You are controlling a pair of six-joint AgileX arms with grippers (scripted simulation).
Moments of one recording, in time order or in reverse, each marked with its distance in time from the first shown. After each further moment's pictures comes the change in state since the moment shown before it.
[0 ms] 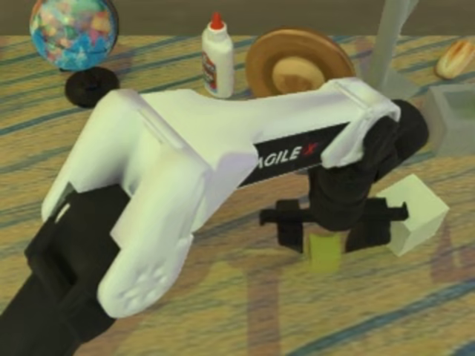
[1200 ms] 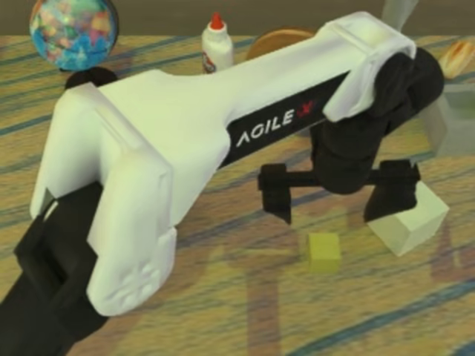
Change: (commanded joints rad) left arm 0.014 -0.033 0.218 -0.251 0.000 -0.006; right arm 0.000 0.000 0.000 0.000 0.000 0.000
